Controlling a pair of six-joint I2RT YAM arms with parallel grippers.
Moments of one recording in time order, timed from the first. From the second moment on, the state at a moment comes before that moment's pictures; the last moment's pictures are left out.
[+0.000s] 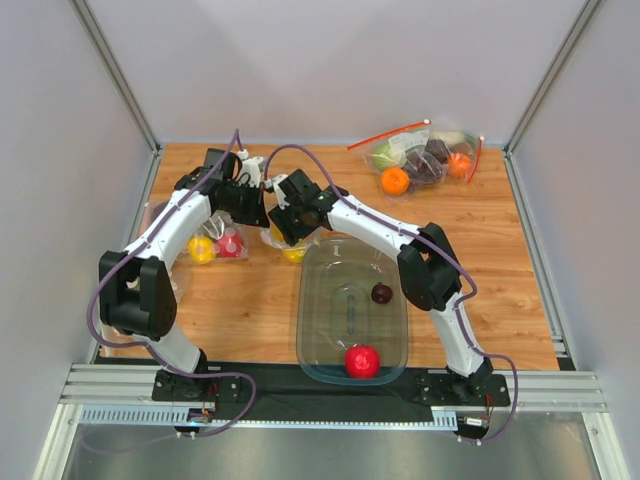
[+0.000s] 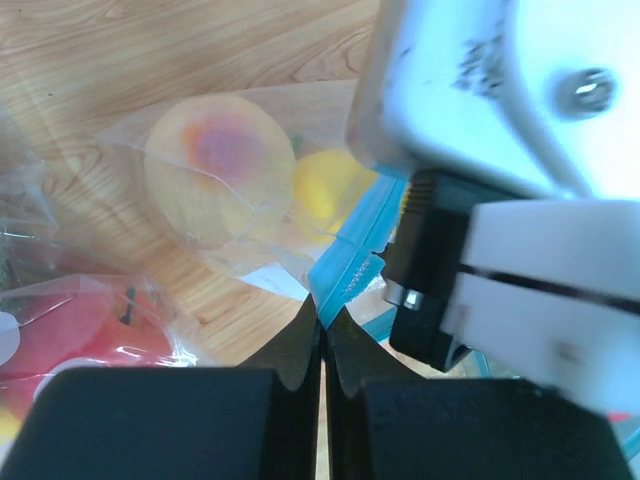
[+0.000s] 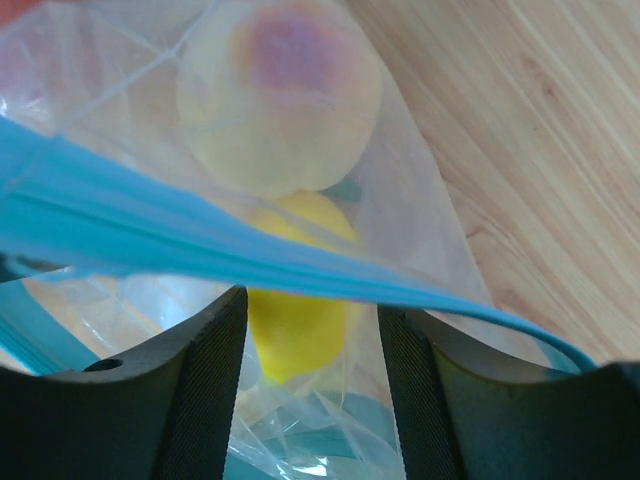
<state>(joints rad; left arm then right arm) -0.20 1.64 1.35 -0.70 0.46 0.00 0.80 2.21 1.92 -0.64 -0.03 0.04</state>
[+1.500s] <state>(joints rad) -0.21 1.51 1.18 -0.47 0.33 -0.13 0.82 2.11 1.74 -0.51 0.01 0.33</state>
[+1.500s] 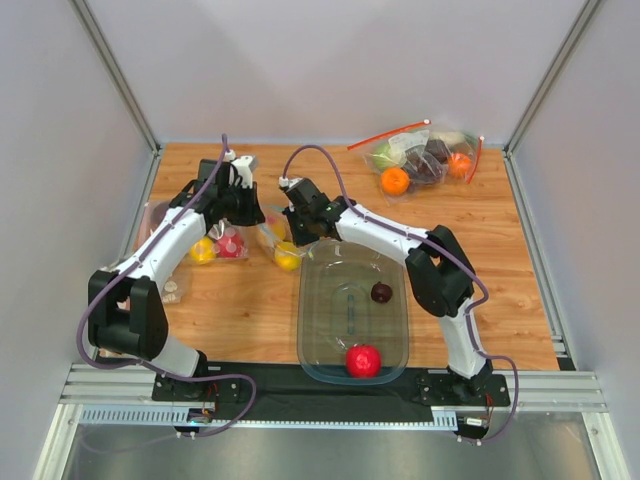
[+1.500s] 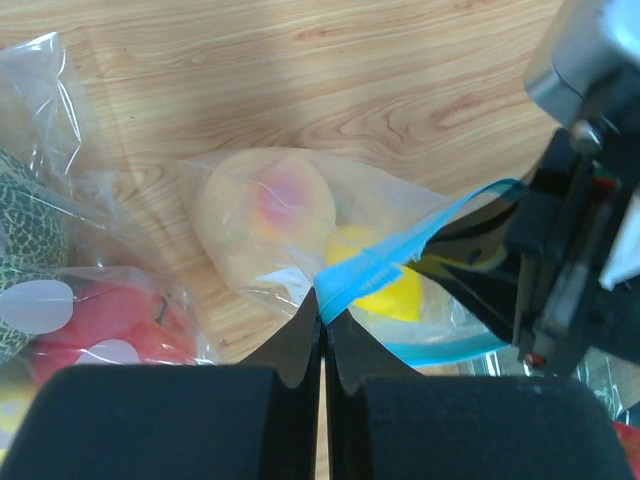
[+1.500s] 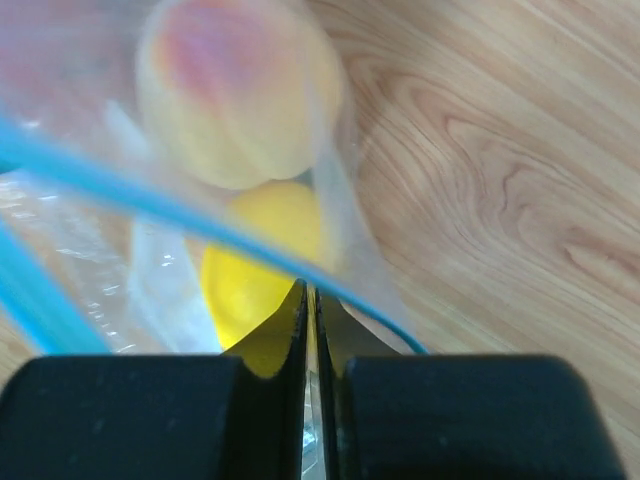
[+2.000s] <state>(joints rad) -0.21 1.51 1.20 -0.48 0.38 -0.11 0.79 2.10 1.70 -0.33 -0.10 0.39</state>
